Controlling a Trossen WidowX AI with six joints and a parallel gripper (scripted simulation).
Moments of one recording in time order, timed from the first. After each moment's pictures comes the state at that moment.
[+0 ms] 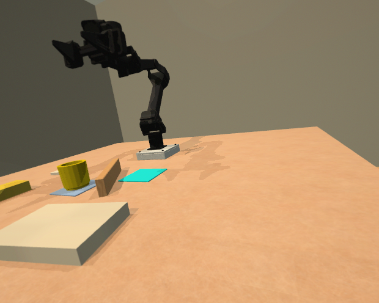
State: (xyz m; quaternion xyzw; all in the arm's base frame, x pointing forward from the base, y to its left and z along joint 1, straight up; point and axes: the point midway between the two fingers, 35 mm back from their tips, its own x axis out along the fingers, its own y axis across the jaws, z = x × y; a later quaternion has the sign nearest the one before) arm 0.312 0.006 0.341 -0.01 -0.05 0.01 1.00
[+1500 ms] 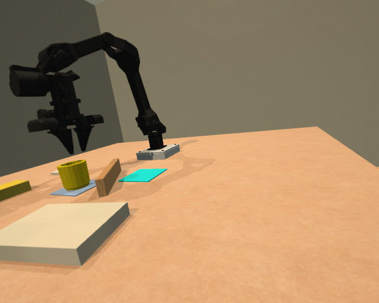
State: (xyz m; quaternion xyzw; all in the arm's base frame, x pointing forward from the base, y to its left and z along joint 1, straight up) arm 0.316 -0.086 0.109 0.53 0.46 -0.51 0.49
